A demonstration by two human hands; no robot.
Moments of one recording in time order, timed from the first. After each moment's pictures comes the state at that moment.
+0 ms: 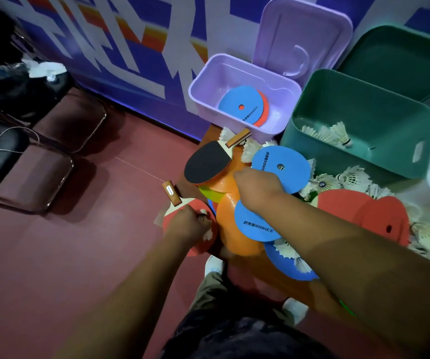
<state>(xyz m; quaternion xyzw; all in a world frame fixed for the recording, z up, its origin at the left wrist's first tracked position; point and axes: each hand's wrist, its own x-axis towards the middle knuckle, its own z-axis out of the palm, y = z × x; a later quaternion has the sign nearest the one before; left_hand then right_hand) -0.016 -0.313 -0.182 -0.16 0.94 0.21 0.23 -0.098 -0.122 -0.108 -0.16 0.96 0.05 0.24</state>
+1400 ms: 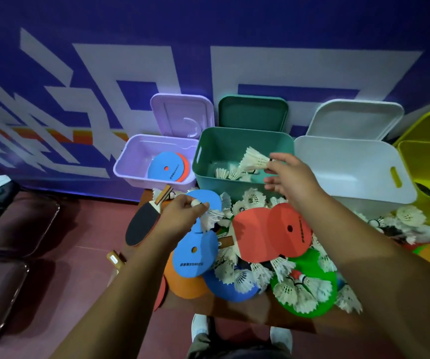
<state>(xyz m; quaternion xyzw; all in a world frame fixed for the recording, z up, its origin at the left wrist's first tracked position) -0.080 -0.147 -0.040 -0.03 0.82 0.53 0.22 -0.058 0.130 0.012 0.32 0.65 -0.69 -0.02</state>
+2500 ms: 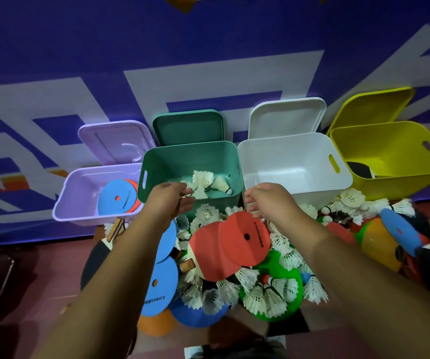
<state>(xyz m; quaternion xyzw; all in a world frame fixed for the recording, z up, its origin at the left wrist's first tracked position) -0.143 -0.008 -0.006 -0.10 0.70 0.64 0.30 -0.003 0.201 0.001 0.39 0.68 -0.62 0.01</state>
